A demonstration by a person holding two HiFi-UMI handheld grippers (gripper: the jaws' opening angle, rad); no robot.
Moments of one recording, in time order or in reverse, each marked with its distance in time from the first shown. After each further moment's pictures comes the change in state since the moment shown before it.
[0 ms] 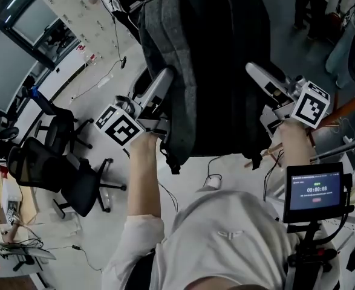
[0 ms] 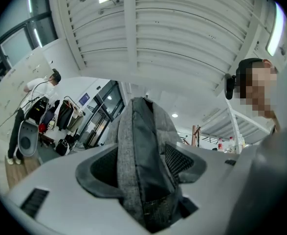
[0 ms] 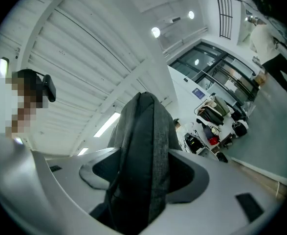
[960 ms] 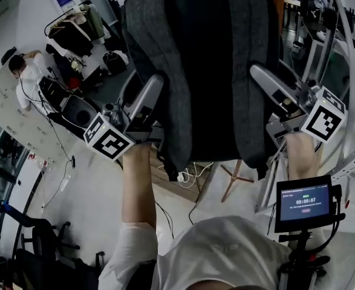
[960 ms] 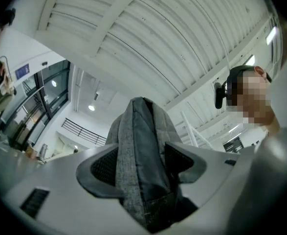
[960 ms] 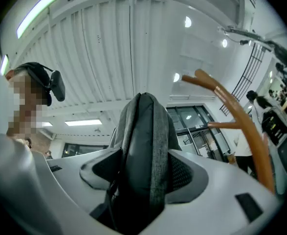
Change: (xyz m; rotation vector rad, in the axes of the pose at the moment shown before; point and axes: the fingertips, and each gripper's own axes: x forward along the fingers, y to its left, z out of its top) left arm 0.206 -0.242 0.029 -0.061 -0.069 -0.702; right arm -0.208 0.143 0.233 -0.530 -0.253 -0.419
